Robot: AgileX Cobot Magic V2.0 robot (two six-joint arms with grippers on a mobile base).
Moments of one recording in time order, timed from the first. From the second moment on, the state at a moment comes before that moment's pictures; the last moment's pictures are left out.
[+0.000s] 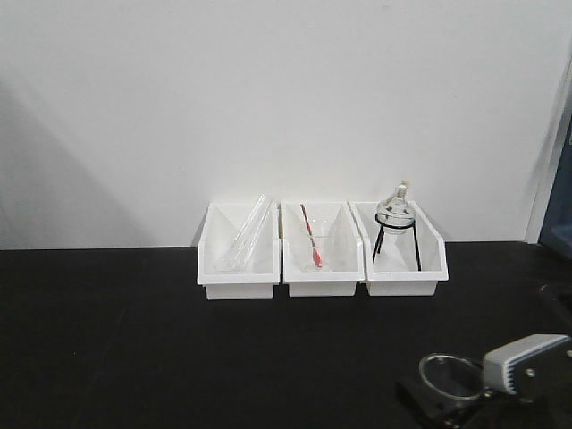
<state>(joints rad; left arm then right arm) -0.26 -0.01 0.03 -0.03 0.01 0.09 0.30 1.14 -0.44 -0.38 -0.36 0.32</state>
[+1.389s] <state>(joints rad) -0.26 -0.01 0.03 -0.03 0.01 0.09 0.30 0.39 -0.44 -0.35 0.48 0.35</state>
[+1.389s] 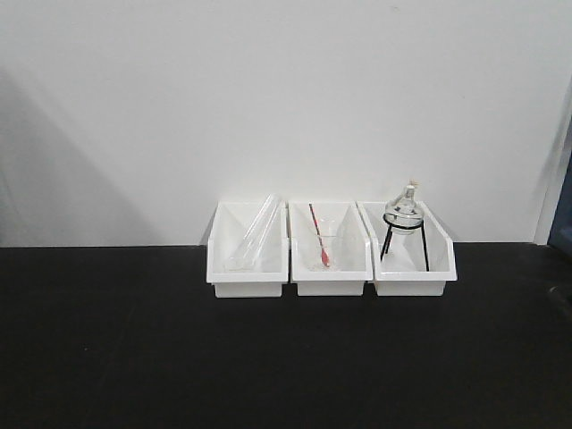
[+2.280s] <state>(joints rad) -0.26 -0.01 0.03 -0.03 0.01 0.09 0.30 0.39 -0.44 -0.35 0.48 0.35</state>
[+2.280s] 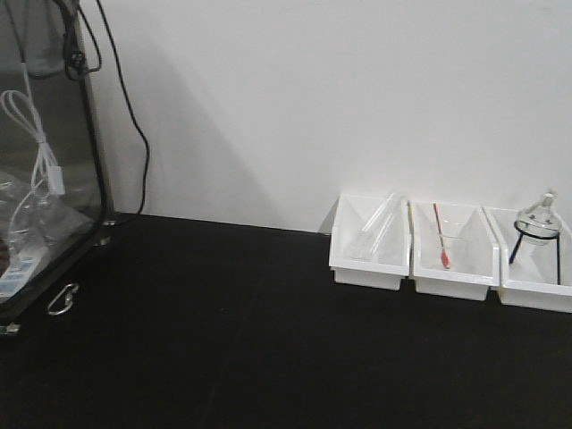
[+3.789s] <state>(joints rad) -0.26 -0.01 0.03 -0.03 0.01 0.09 0.30 0.39 -0.44 -0.35 0.48 0.35</state>
